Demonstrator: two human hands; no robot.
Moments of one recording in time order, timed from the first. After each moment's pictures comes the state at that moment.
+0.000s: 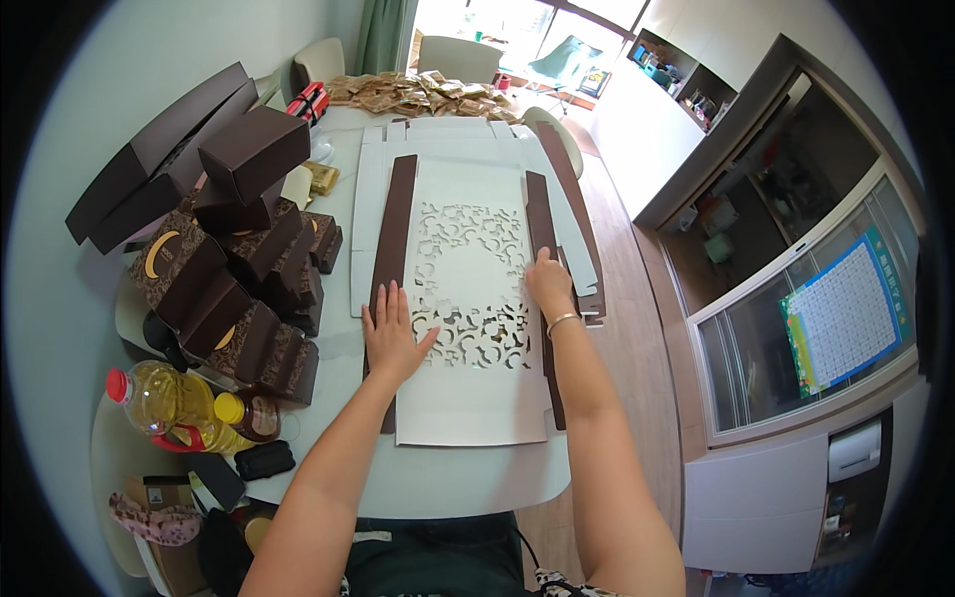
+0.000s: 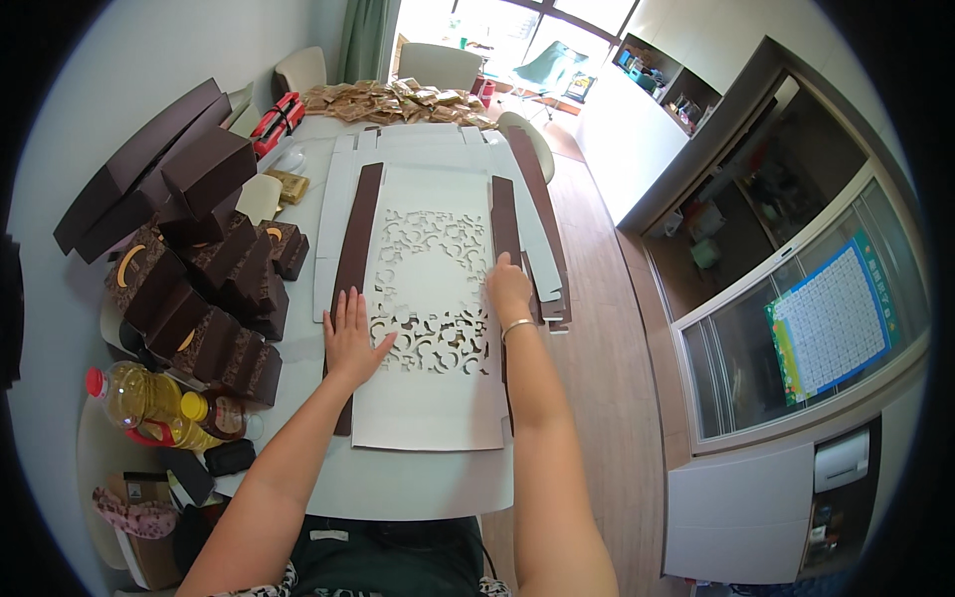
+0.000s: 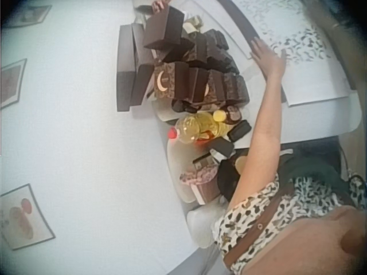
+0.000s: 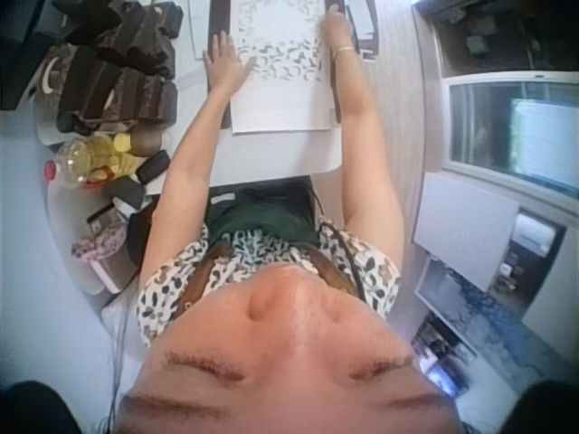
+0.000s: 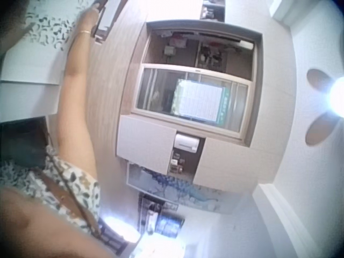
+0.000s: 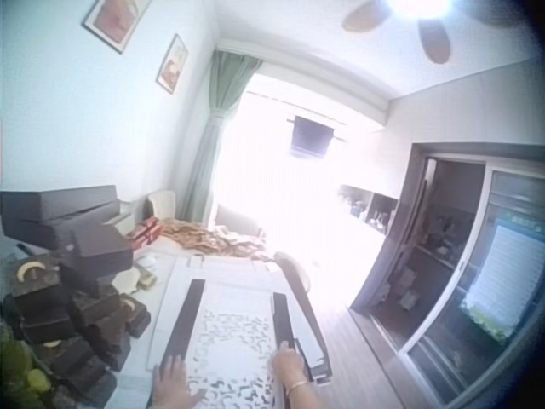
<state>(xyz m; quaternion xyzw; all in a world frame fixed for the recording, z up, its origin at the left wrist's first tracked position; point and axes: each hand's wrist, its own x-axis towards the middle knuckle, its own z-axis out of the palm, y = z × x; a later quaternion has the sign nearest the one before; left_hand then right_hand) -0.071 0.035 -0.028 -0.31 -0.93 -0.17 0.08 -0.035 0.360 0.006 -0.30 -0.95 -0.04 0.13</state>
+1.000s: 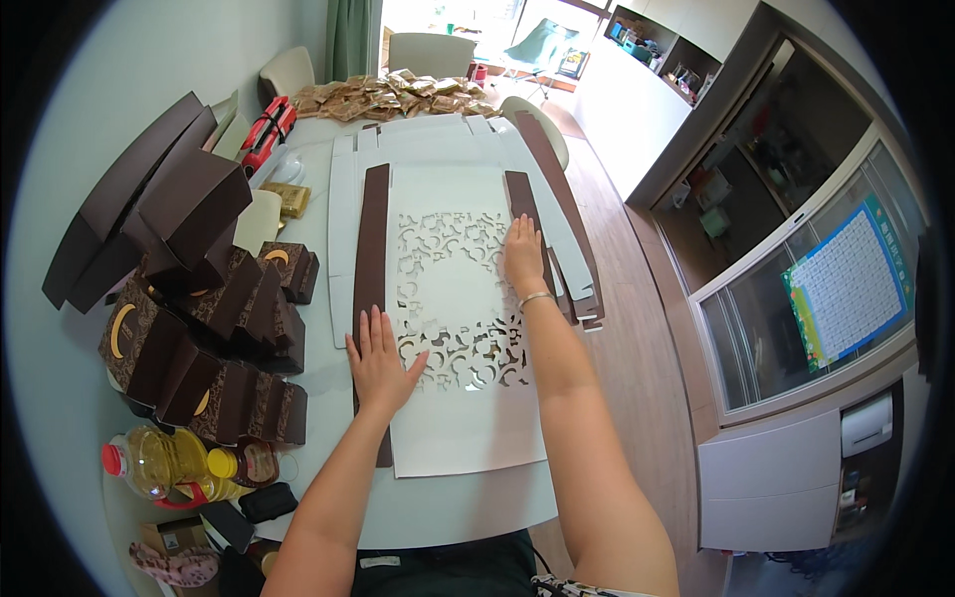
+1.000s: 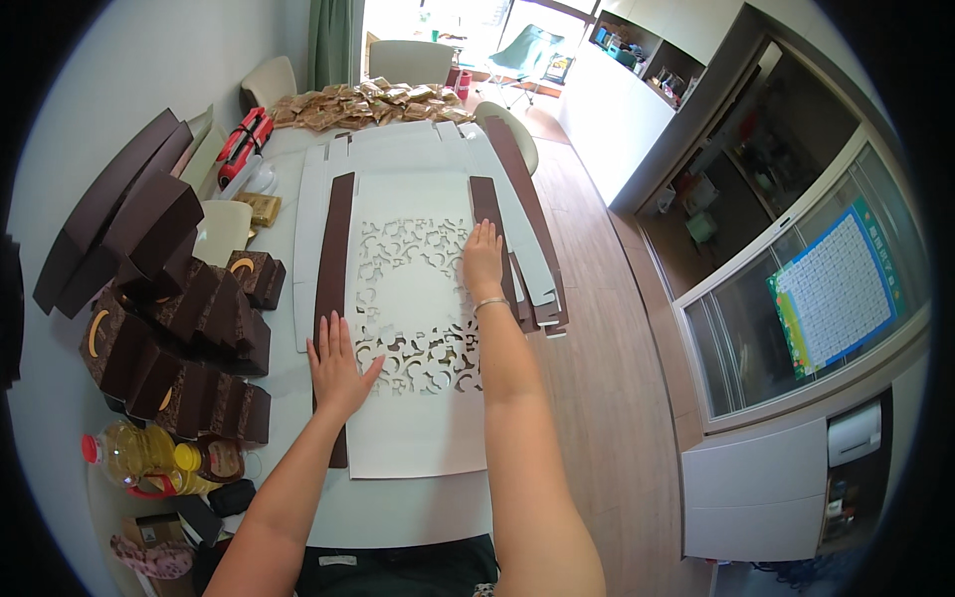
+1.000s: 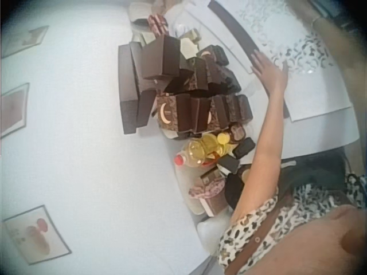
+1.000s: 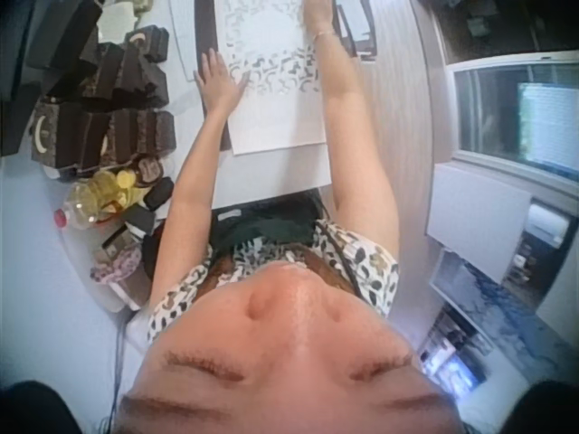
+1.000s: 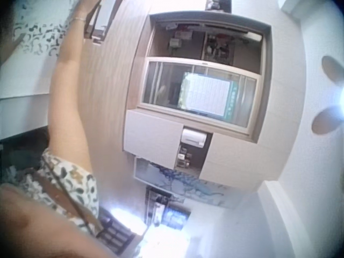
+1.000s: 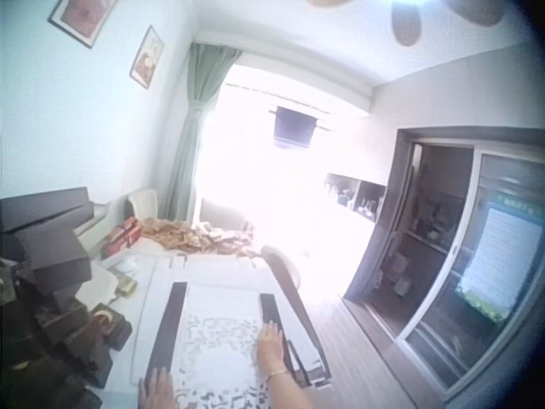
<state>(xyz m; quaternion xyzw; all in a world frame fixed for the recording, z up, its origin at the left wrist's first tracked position) -0.068 0.037 -0.022 -0.30 -0.93 -0.18 0.07 -0.105 0.392 -0.029 -0.24 -0.95 -0.10 0.17</state>
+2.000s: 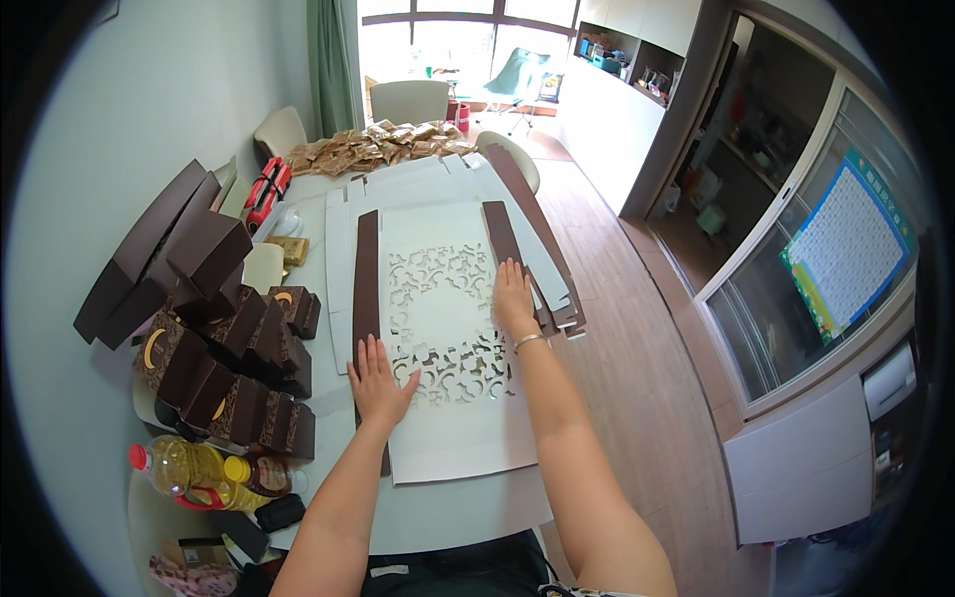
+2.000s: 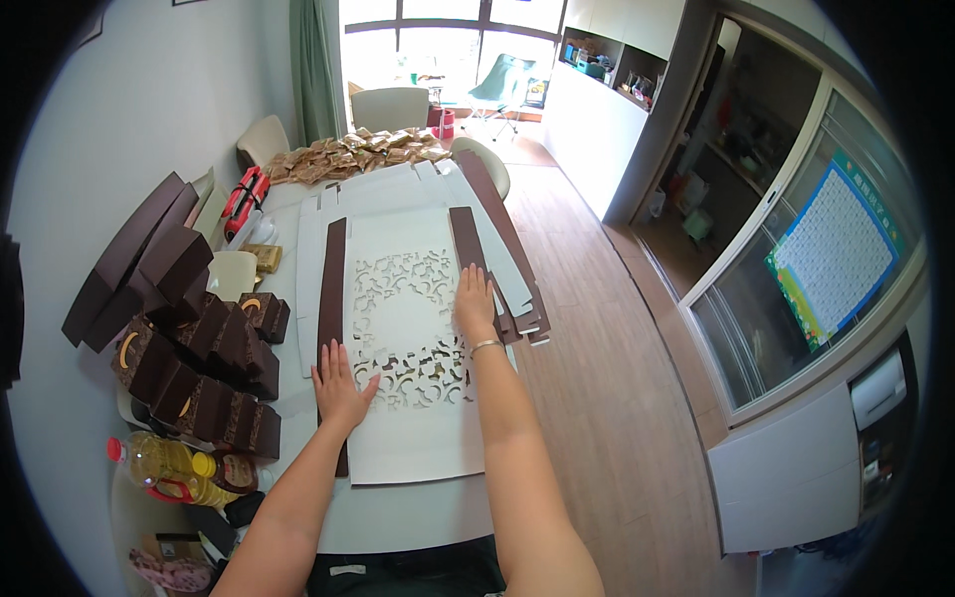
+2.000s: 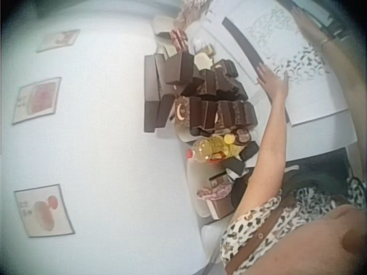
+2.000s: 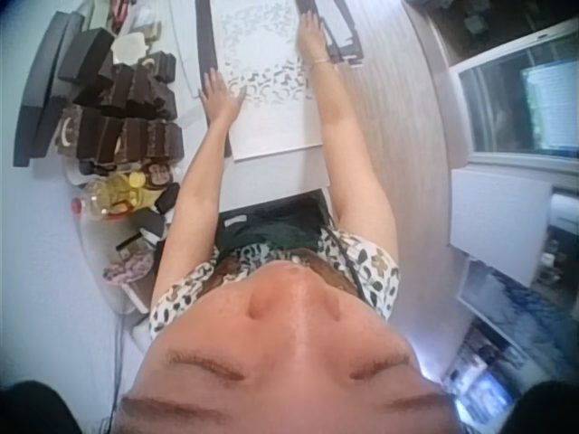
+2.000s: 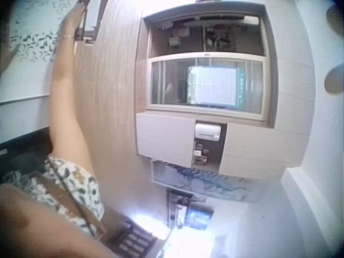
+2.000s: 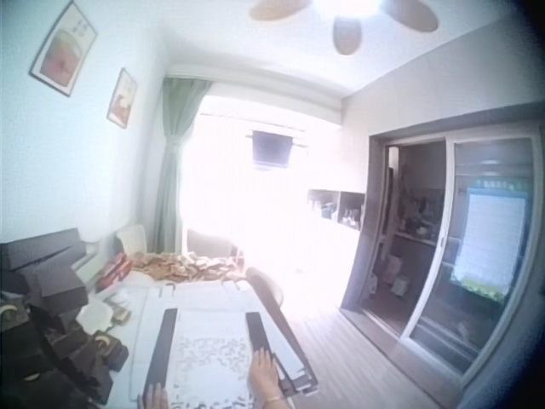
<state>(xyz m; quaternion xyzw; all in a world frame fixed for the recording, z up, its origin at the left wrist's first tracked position) -0.065 0.040 -0.025 -0.29 -0.94 -0.16 0.07 -0.048 0.370 -0.033 -0.25 -0.95 -0.02 0.18</state>
